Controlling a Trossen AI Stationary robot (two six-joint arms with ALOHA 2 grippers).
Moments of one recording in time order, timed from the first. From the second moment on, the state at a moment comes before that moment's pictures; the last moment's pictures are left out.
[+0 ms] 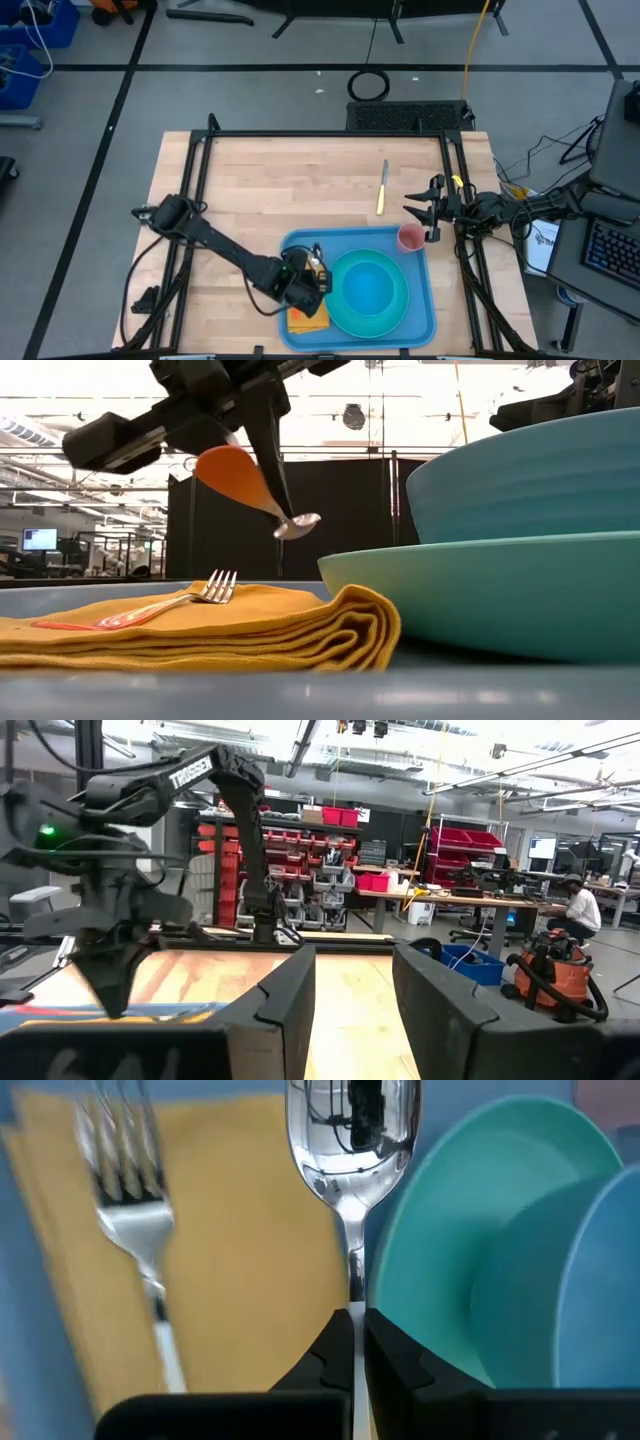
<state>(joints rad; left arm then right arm) -0.50 1.99 1.50 -0.70 -0.39 -1.94 0.17 0.11 0.02 0.30 0.31 -0.14</state>
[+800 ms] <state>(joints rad) -0.57 2.07 1.50 -0.69 -0.39 -2.11 0.17 0.11 0.02 0.30 0.31 -0.14</state>
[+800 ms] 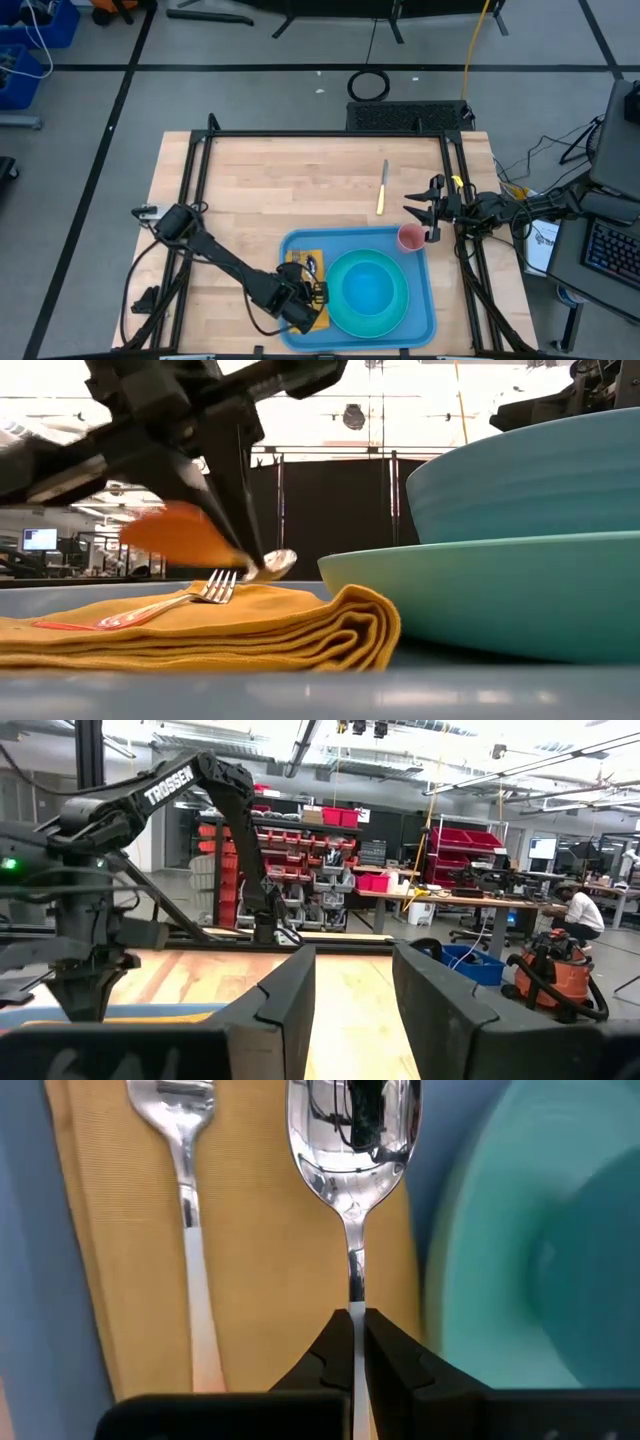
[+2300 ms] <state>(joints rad) -0.55 2.12 1.49 -0.76 -0.39 -2.13 0.17 0.12 0.02 0.30 0.31 -0.14</state>
